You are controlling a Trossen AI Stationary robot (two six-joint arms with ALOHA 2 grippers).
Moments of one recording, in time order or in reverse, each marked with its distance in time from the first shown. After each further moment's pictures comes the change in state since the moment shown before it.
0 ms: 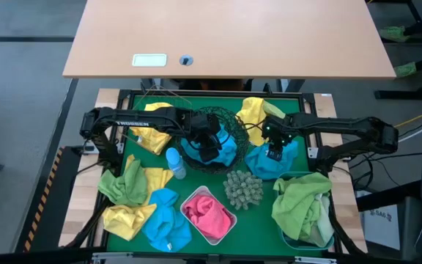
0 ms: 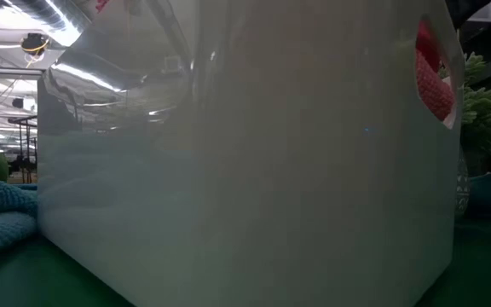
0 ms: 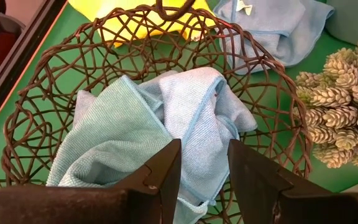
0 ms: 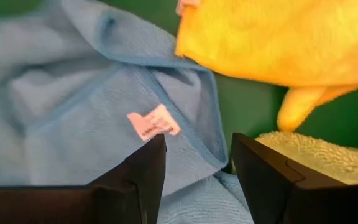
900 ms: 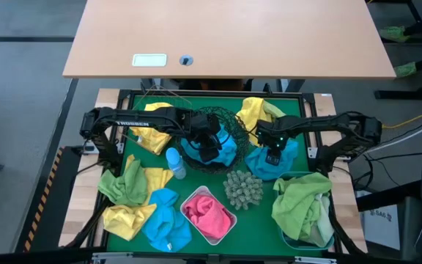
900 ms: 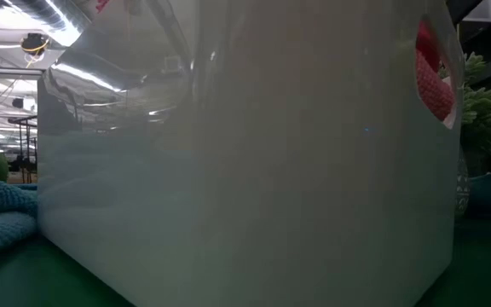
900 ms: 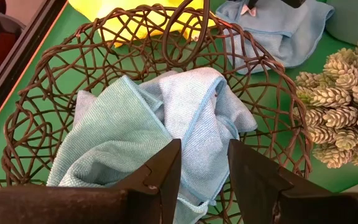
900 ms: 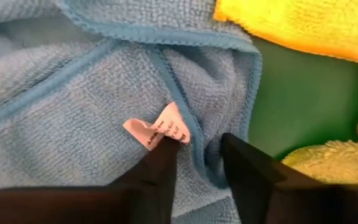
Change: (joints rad) left arm 0.000 0.000 0.000 0.000 0.000 0.000; right arm 0.003 0.211 -0.016 0.031 -0.070 -0.029
